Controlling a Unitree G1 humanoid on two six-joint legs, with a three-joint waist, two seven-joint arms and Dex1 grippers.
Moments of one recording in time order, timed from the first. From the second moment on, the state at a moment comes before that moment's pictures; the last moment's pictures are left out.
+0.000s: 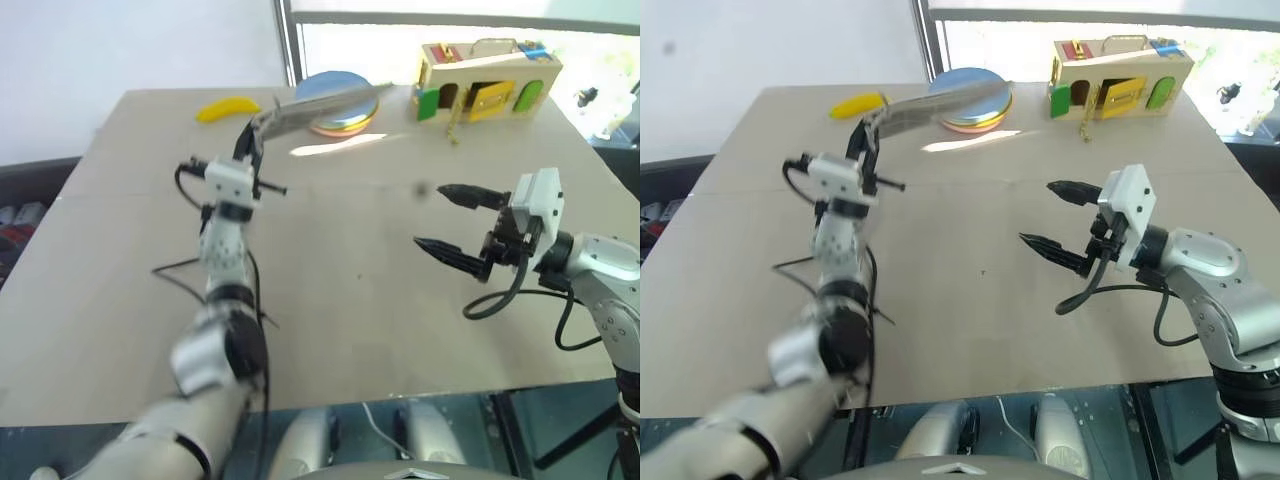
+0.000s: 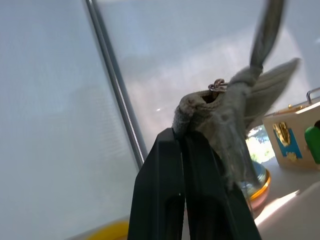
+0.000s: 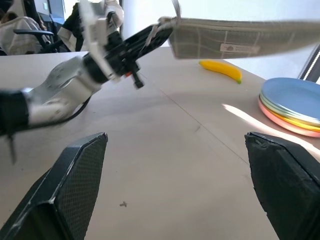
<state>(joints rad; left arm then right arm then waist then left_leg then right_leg) -0.65 0.01 0.55 0.51 0.27 -0.76 -0.43 -0.32 -0.66 -0.08 -0.45 0.62 0.47 0.82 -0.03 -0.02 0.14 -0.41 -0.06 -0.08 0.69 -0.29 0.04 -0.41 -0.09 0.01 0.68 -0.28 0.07</state>
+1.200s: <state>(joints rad) -0.35 0.19 -0.07 -0.32 -0.12 0.35 -0.55 -0.50 -0.48 0.10 -0.31 0.40 0.37 0.78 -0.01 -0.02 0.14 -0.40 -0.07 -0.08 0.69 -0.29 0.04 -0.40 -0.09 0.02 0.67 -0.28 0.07</state>
